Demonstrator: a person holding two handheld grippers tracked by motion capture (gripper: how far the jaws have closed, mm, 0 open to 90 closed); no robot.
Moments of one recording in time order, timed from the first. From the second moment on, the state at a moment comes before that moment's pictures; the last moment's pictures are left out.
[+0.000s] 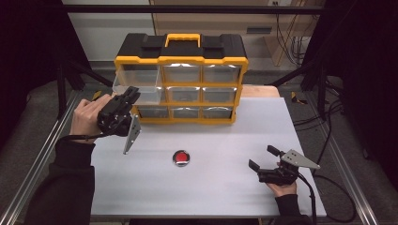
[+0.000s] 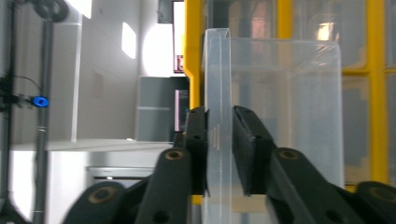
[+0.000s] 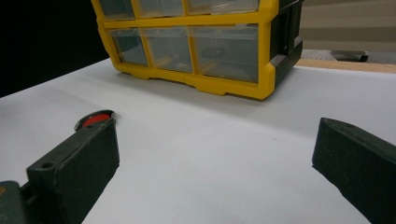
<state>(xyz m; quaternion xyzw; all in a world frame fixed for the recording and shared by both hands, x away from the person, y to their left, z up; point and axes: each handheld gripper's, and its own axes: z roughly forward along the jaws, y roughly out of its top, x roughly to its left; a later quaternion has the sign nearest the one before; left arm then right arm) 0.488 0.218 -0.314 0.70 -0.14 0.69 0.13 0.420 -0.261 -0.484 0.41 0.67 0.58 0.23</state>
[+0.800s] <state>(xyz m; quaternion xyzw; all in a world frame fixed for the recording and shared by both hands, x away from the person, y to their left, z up) 0.471 0.212 -0.285 0.77 0.09 0.54 0.34 0.419 -0.261 -0.483 0.41 0.67 0.58 0.23</state>
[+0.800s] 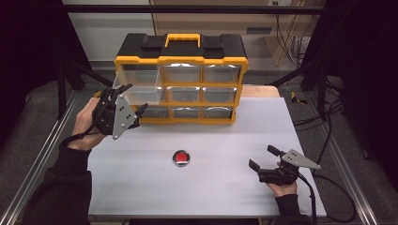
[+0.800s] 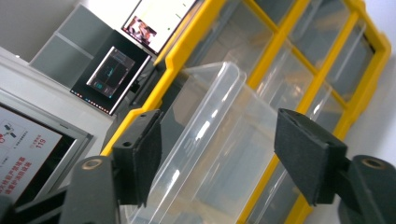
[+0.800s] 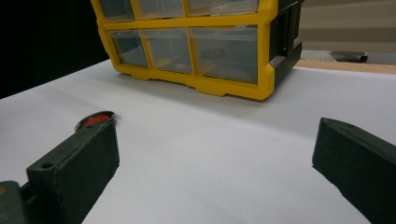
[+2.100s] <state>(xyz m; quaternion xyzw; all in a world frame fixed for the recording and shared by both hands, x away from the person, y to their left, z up) 0.452 0.241 -0.341 0.73 0.30 0.35 0.51 0.419 -0.261 -0.483 0.41 0.67 0.58 0.23</state>
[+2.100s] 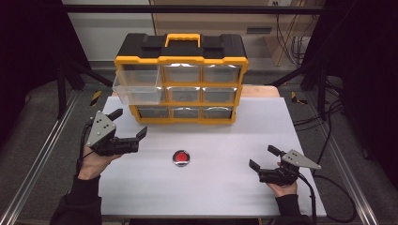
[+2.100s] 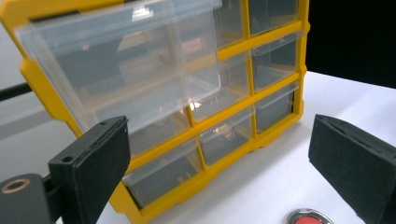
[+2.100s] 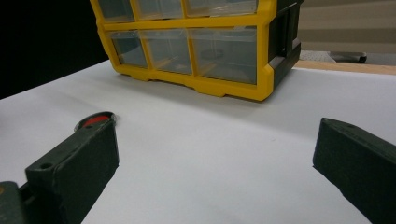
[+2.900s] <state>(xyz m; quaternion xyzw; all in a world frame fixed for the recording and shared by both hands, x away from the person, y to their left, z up) 0.452 0.230 -0.392 0.75 0.33 0.31 0.49 0.419 -0.261 -0.483 0.41 0.67 0.58 0.23</state>
